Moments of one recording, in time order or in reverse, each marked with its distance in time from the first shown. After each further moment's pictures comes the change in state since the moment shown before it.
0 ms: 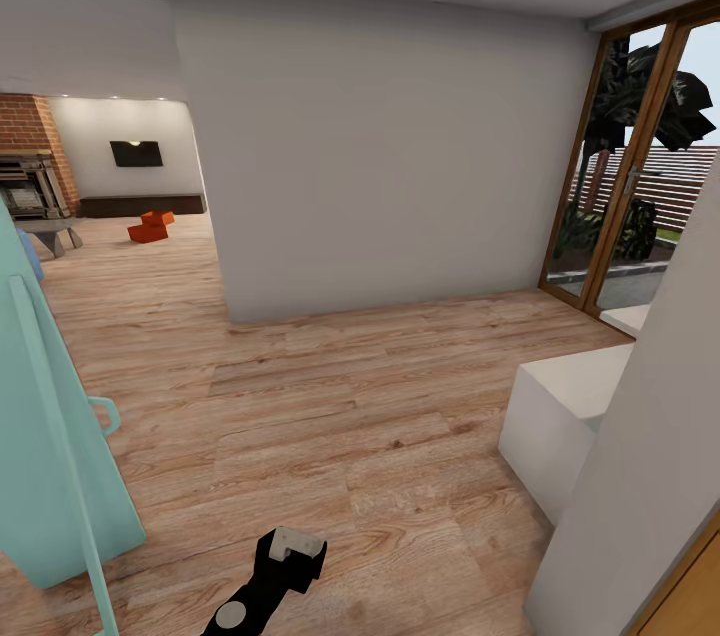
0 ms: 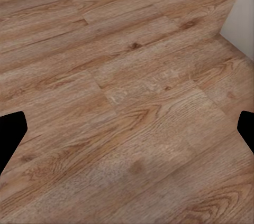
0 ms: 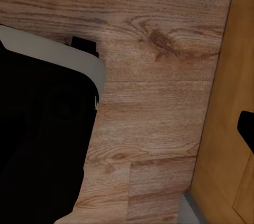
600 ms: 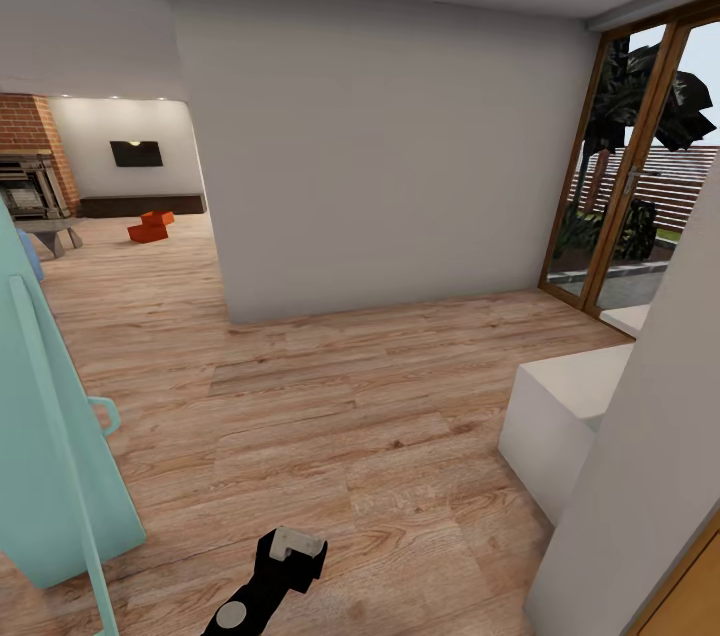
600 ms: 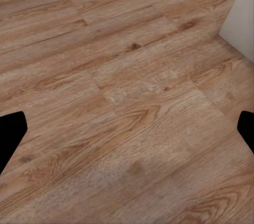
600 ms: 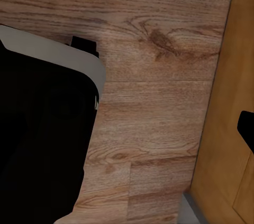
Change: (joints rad) left arm 0.000 -0.001 -0.001 -0.001 0.002 -0.001 -0.001; right arm 0.000 0.000 0.000 0.000 0.000 0.000 0.000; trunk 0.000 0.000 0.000
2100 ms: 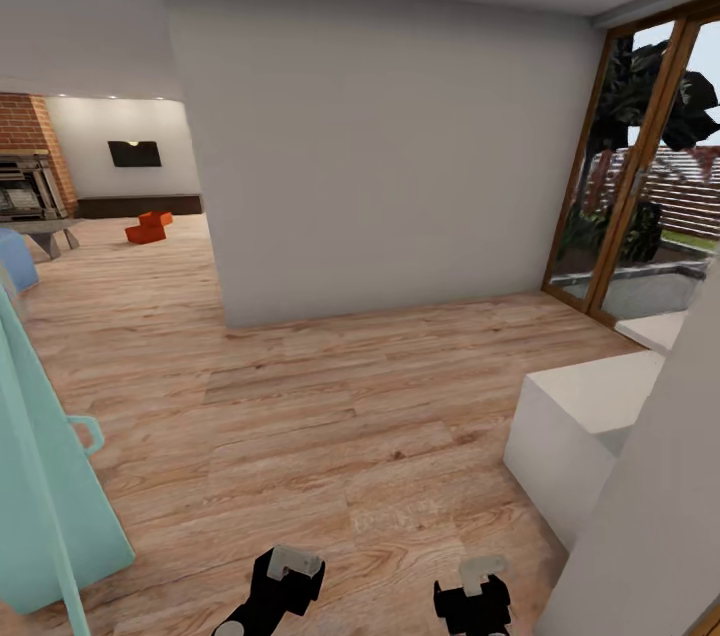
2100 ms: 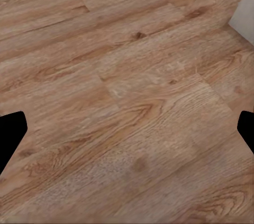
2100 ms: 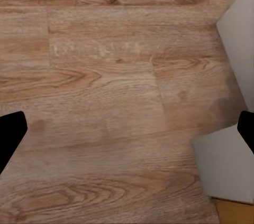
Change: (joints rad) left arm 0.011 -0.005 0.002 0.064 0.005 -0.010 0.009; right arm -0.035 0.072 0.005 -0.690 -0.072 -0.007 0.022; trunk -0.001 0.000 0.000
